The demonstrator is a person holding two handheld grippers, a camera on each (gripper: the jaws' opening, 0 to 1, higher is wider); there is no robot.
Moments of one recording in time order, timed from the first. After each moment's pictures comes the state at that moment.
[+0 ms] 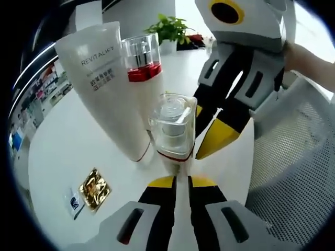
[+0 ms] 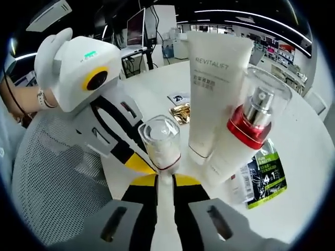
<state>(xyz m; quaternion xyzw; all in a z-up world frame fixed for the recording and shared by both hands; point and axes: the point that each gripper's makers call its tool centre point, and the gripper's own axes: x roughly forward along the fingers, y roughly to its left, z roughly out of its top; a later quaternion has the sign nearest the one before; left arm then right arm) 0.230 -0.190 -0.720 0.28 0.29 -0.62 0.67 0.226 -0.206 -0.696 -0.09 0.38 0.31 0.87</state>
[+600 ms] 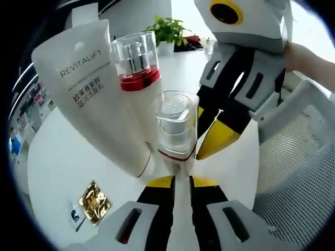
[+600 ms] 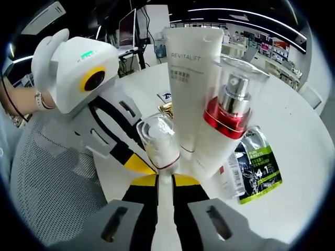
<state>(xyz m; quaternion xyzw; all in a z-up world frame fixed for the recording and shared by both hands) 0.236 -0.210 -0.719 0.27 0.27 -0.63 0.67 0.231 -0.226 -0.698 -0.08 0.38 0.28 0.88</state>
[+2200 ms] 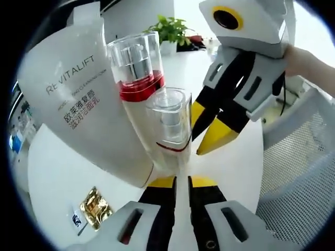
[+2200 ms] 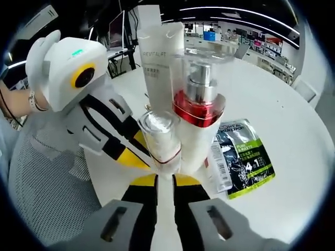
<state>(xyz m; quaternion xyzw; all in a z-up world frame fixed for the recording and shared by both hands) 0.241 -0.217 -0.714 0.27 0.28 -0.62 0.68 0.232 -0.249 -0.699 -0.08 0.39 0.26 0.88</state>
